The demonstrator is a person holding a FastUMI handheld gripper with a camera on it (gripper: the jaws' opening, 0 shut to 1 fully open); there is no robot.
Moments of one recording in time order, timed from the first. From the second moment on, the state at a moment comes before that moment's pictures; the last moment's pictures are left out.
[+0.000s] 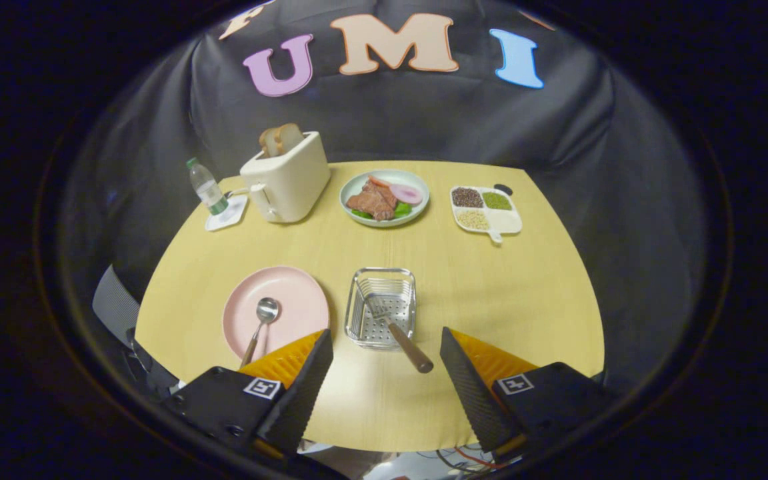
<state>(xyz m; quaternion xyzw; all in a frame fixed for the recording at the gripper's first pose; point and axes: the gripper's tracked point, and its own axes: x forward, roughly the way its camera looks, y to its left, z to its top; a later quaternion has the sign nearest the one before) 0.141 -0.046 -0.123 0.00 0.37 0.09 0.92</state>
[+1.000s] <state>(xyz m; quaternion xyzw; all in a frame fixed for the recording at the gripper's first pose) 0.073 0.117 -0.133 0.02 0.22 0.14 0.97</state>
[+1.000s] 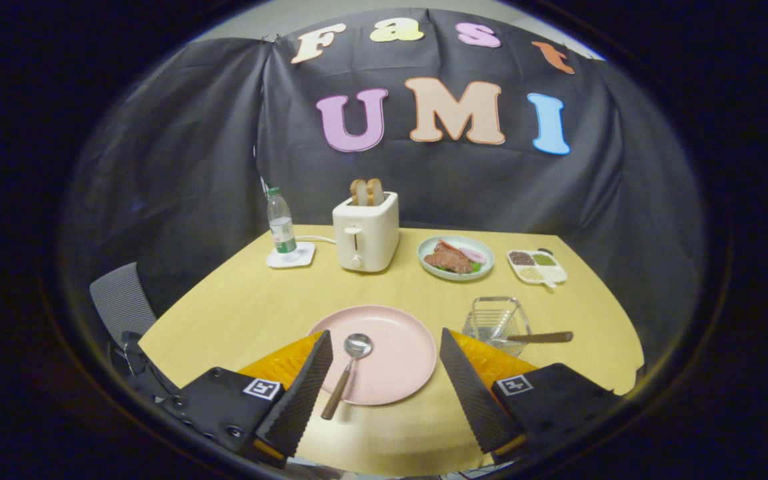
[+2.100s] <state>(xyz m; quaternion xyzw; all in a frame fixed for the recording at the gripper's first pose) 0.035 0.166 -0.250 0.02 0.31 0.12 0.94</state>
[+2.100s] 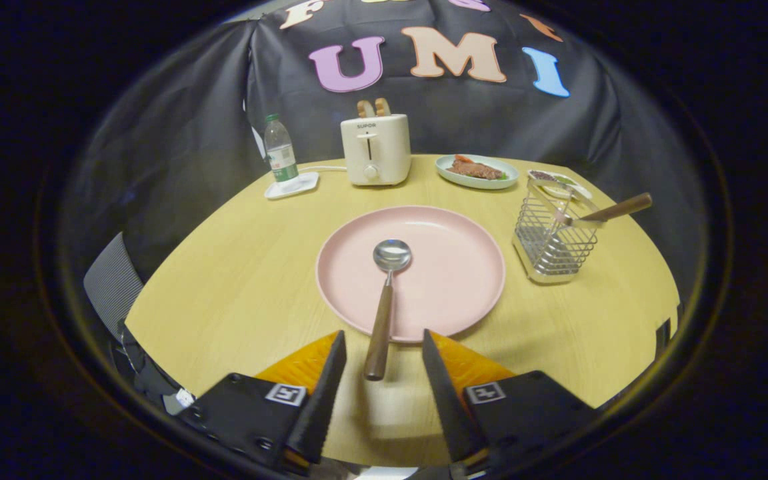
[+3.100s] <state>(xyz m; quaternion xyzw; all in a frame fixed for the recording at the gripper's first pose) 0.042 0.155 -0.240 0.01 0.32 0.10 0.94</state>
